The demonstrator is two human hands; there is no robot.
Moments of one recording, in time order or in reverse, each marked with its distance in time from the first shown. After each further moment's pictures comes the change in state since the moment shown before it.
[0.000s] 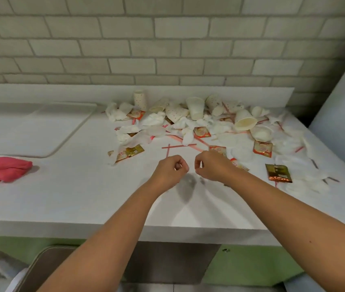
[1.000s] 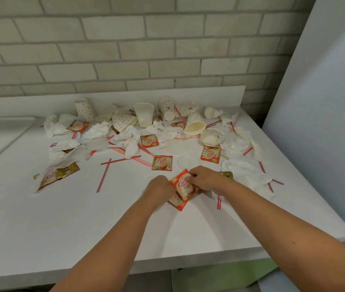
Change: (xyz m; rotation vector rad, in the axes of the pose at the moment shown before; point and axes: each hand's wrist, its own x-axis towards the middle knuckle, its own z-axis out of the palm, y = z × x) left_hand 0.077 0.059 0.145 0.256 -0.125 -0.316; right_hand -0.001 0.164 -0.006 0.522 -0.235 0.235
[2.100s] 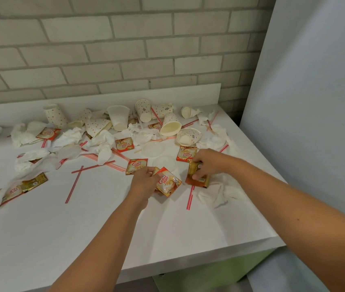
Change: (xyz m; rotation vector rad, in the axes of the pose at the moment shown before) left_hand 0.004 0.038 0.020 -0.780 0.081 0.021; right_hand -0.009 0.049 -0.081 -0.466 0.028 -0.114
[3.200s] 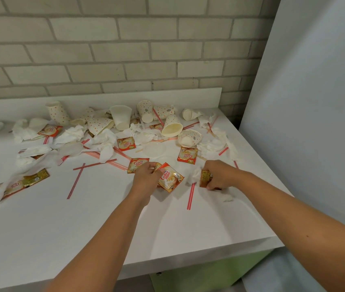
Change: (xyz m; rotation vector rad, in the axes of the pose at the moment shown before) left_hand -0.005 0.006 -0.001 -0.038 -0.002 0.048; right_hand -0.023 0.010 0.022 -0.016 0.036 0.129
